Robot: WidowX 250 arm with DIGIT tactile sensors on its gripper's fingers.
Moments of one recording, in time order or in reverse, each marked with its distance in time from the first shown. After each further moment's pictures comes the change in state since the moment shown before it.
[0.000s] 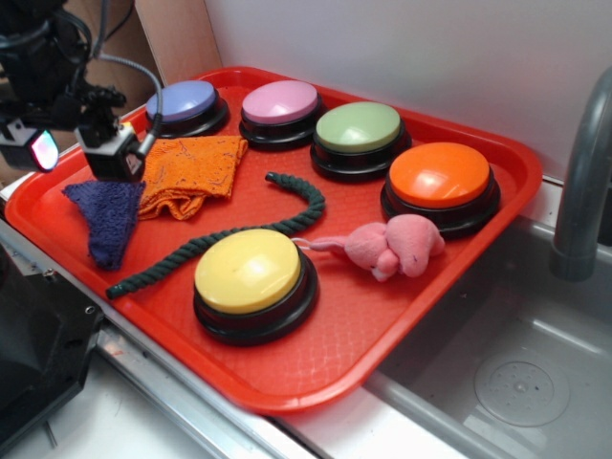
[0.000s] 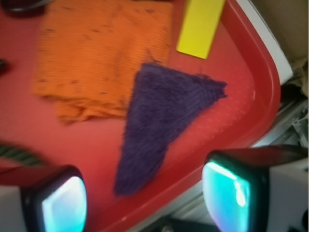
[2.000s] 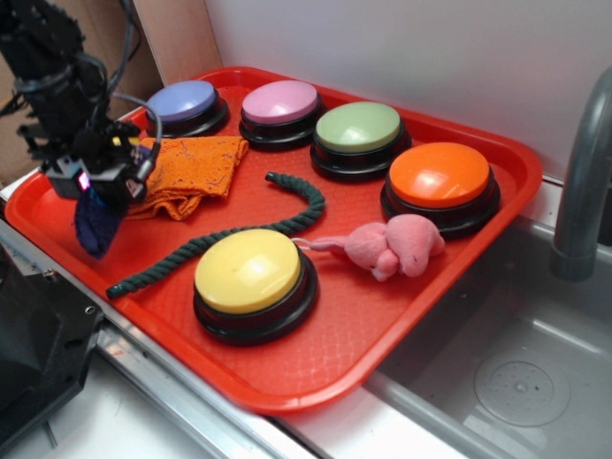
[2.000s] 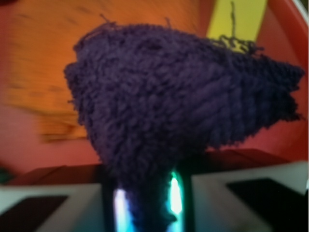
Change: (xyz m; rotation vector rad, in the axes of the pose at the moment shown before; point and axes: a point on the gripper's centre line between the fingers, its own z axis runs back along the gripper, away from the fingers) arm 0.018 -0.014 -0.011 -0.152 0.016 -0.125
